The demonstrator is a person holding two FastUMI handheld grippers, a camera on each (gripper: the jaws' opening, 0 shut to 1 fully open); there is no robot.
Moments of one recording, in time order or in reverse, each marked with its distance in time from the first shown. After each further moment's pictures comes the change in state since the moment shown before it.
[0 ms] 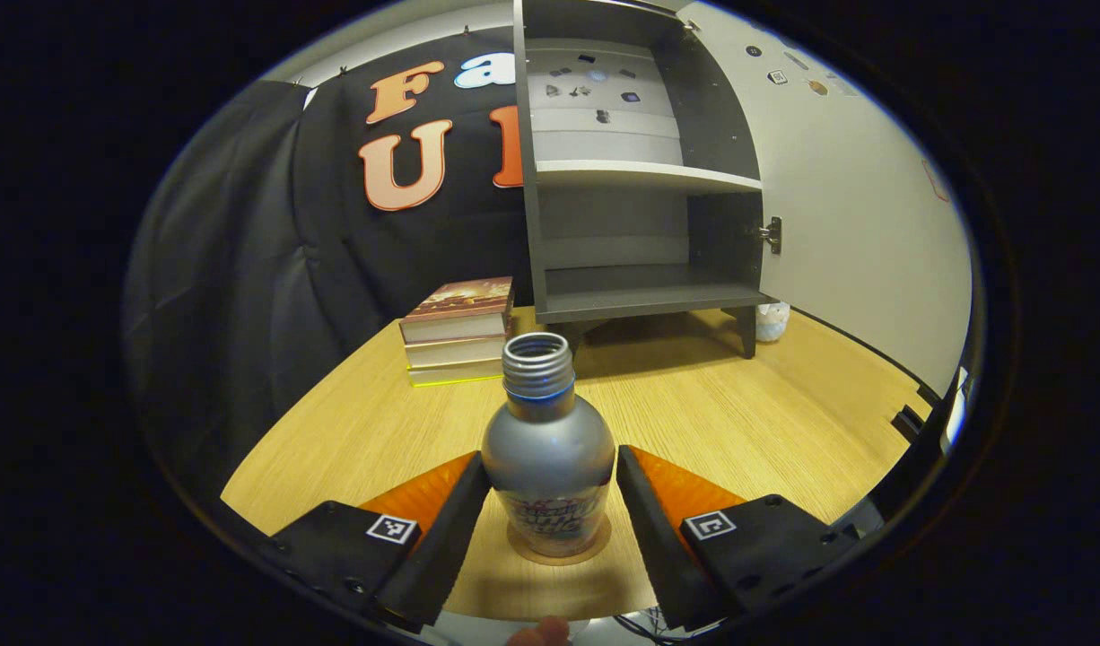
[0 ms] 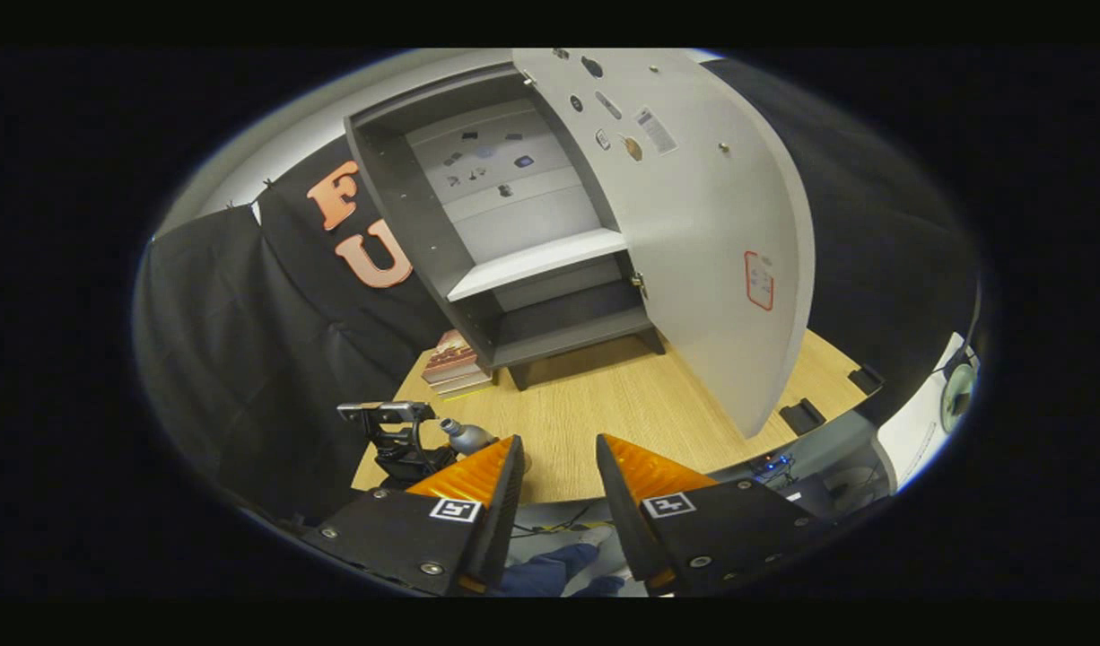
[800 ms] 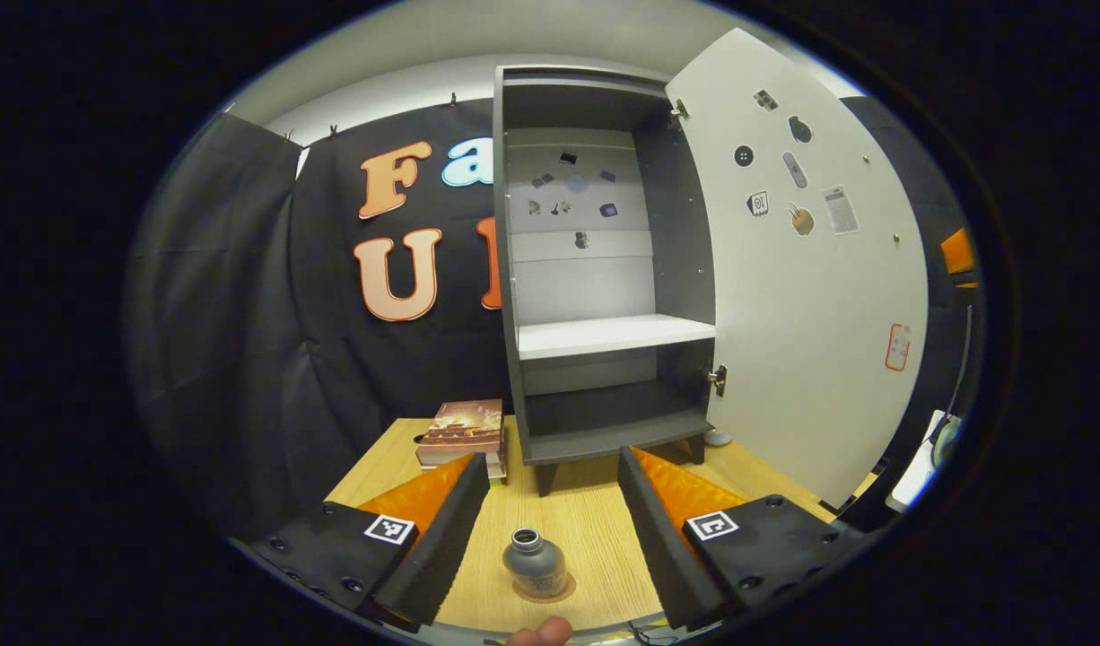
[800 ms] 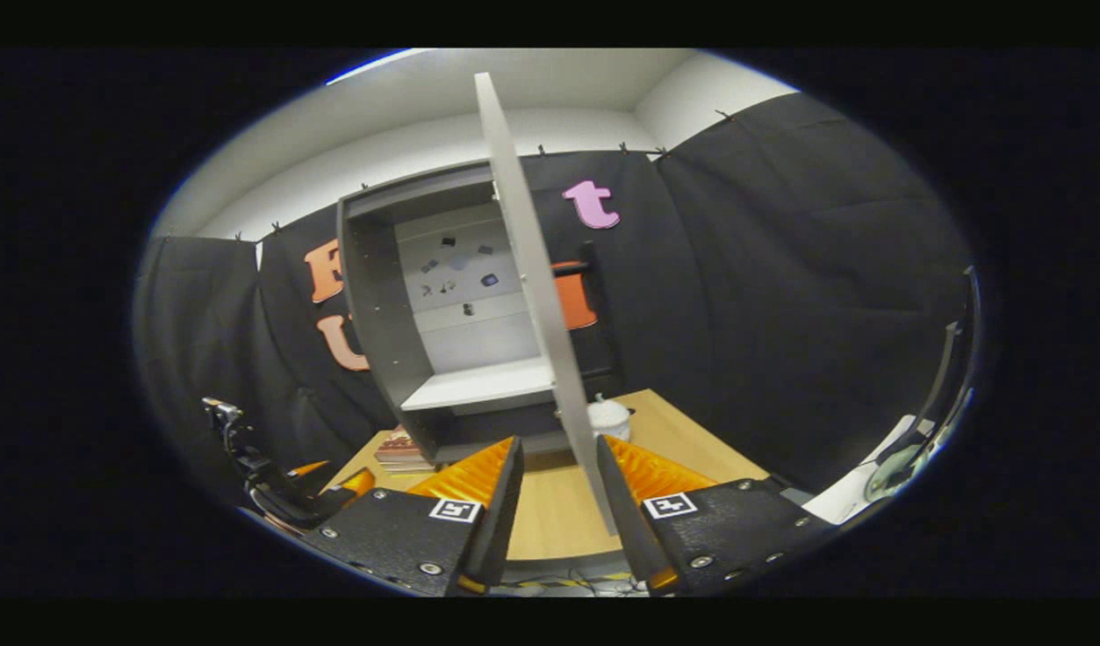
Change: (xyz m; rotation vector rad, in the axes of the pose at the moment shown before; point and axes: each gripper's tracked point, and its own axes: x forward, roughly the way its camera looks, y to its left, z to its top) left arm -0.102 -0.011 0.193 0.012 -0.245 -0.048; right arm 0.007 -0.057 0.105 -0.115 -0.422 -0.119
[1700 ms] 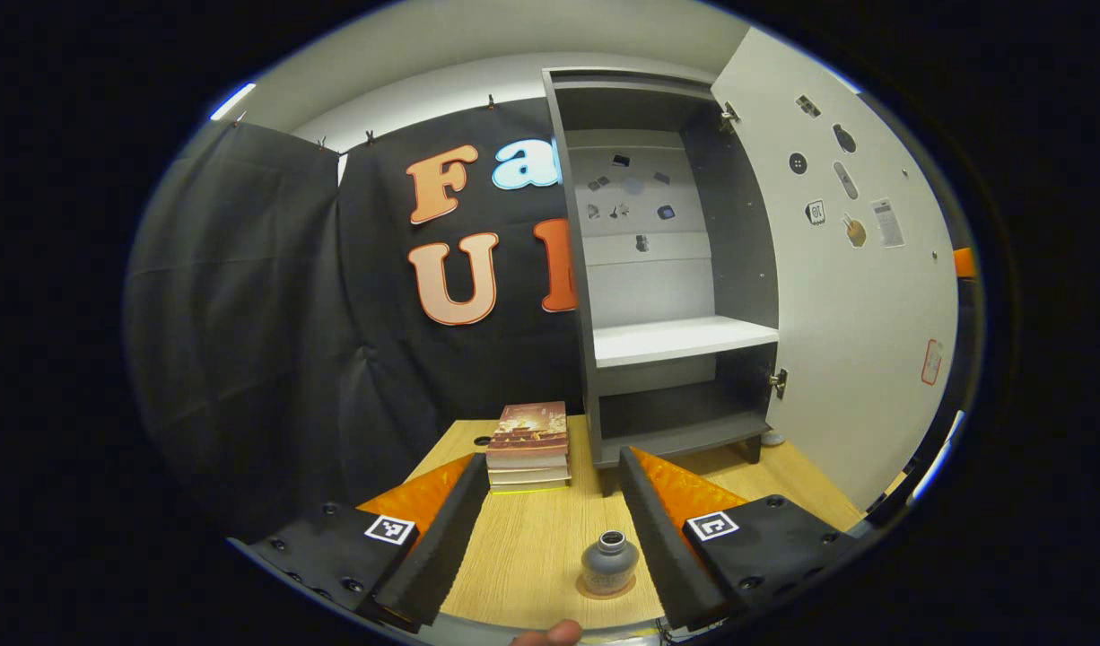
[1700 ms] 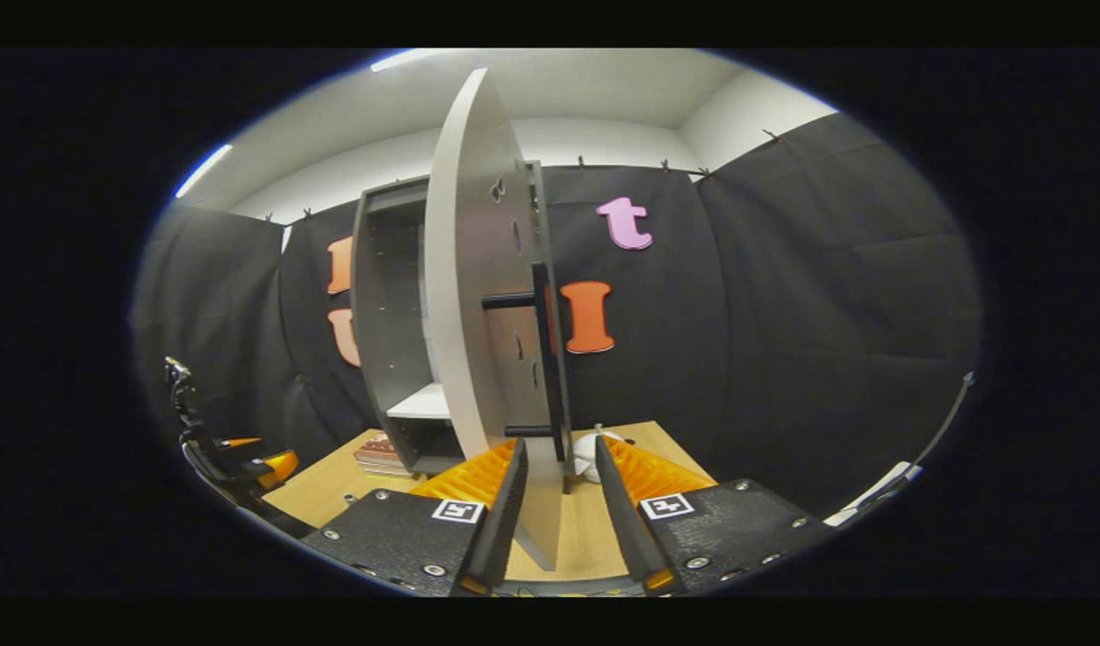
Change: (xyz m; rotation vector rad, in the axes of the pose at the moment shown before) left arm -0.007 0.072 0.014 0.021 0.028 0.153; right arm 0.016 0.013 0.007 -0.104 -0.052 0.131
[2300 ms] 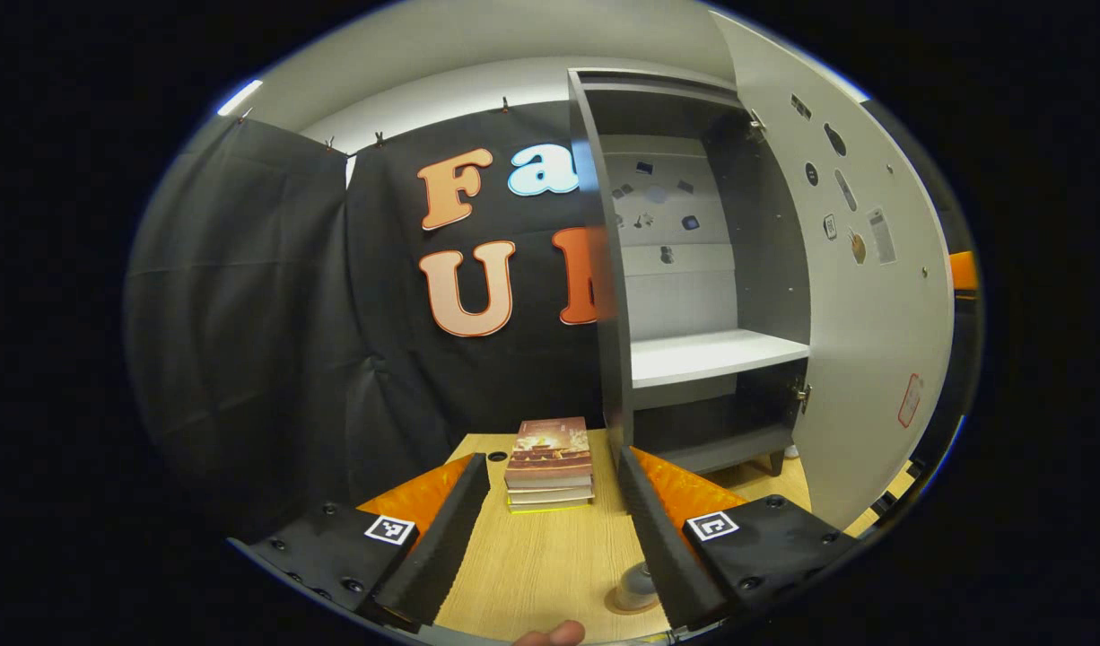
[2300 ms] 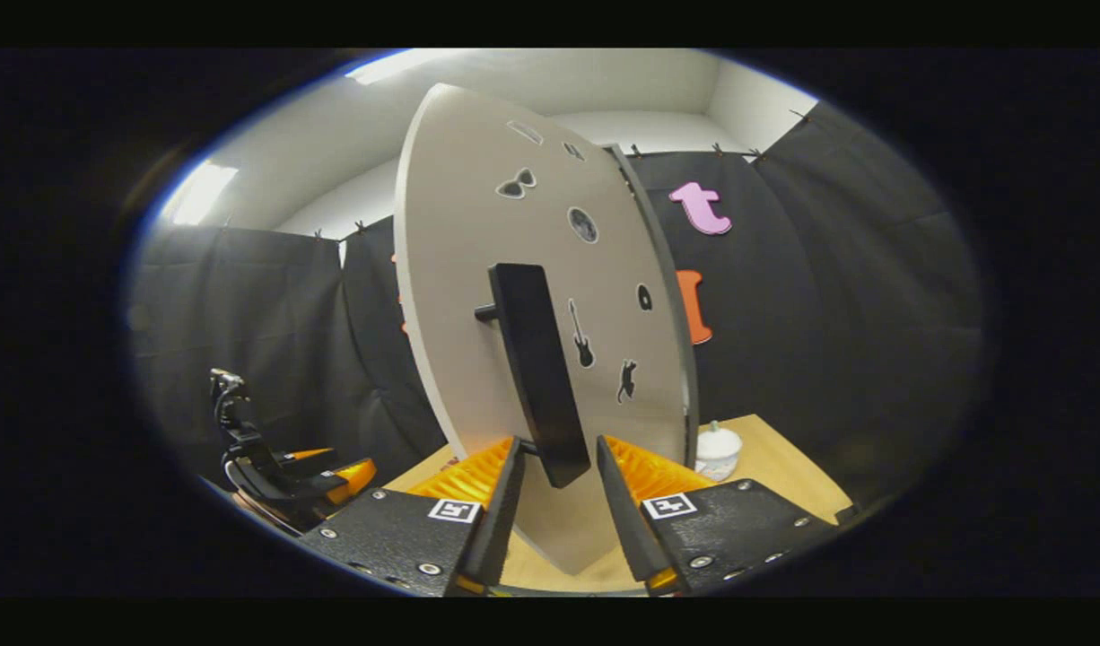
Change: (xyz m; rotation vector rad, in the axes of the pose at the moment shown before) left arm 0.037 0.051 0.017 -0.020 -0.034 0.025; right arm 0.012 0.074 -0.002 0.095 0.002 0.223
